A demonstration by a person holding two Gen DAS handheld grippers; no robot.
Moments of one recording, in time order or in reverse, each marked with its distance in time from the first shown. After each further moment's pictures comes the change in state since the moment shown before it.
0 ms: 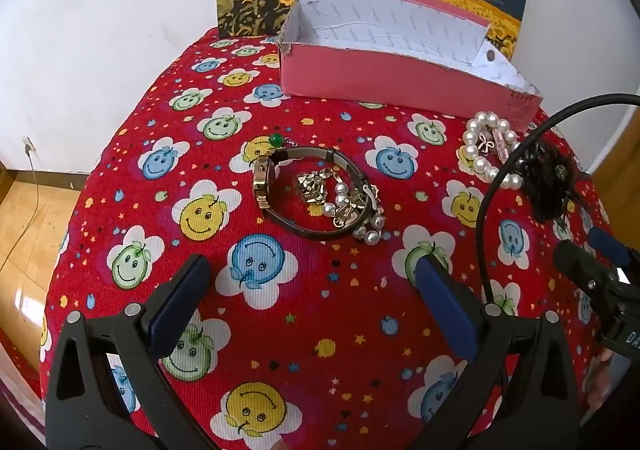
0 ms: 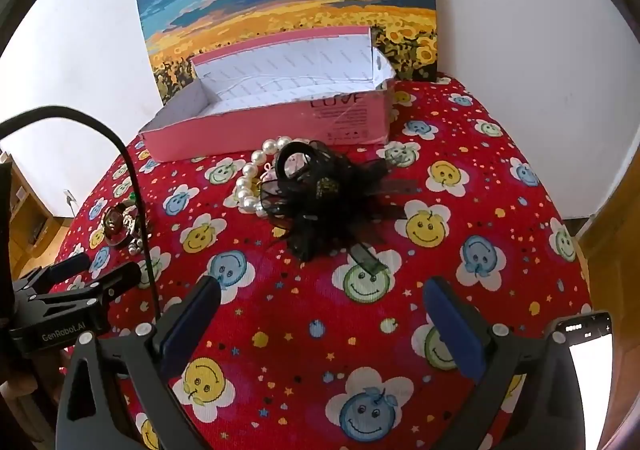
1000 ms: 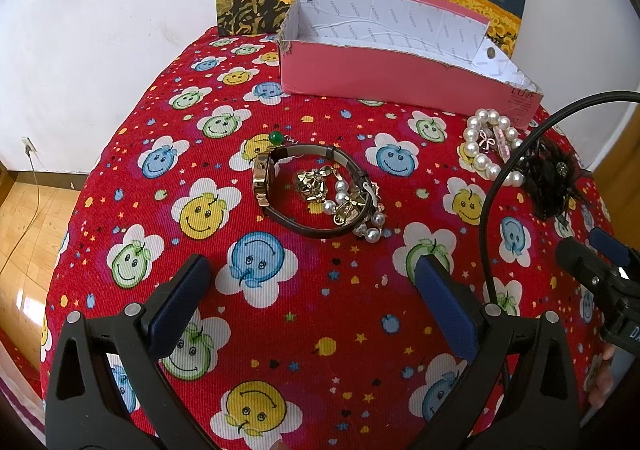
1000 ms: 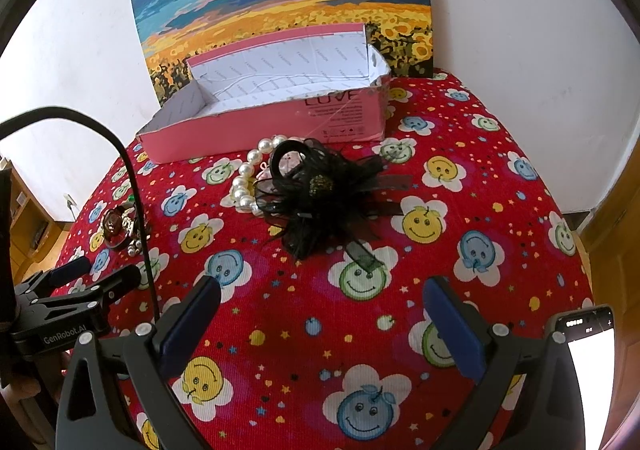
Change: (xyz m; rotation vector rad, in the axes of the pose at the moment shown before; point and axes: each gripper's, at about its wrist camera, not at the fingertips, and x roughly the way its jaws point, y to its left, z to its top) left arm 0.000 0.000 0.001 0.002 0.004 0.002; right arm 0.002 -0.004 0.003 0.009 0.005 0.003
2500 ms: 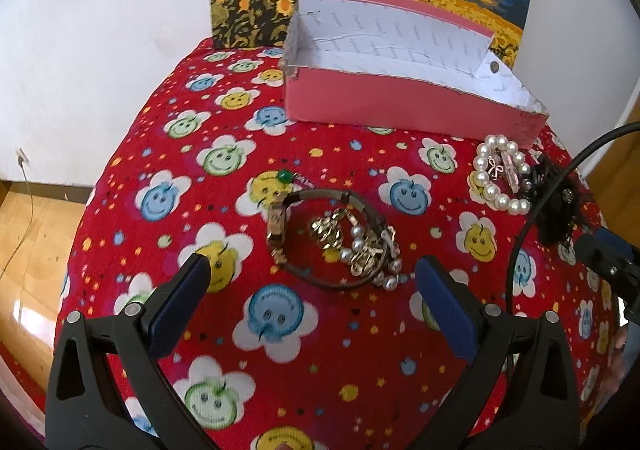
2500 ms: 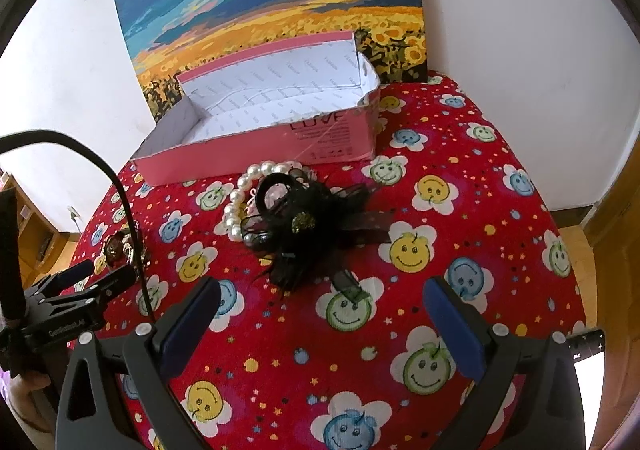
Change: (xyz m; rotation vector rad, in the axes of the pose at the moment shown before) left arm 0.017 0.010 0.028 0.020 -0.012 -0.023; right arm -0.002 -0.015 0.022 0.050 0.013 0.025
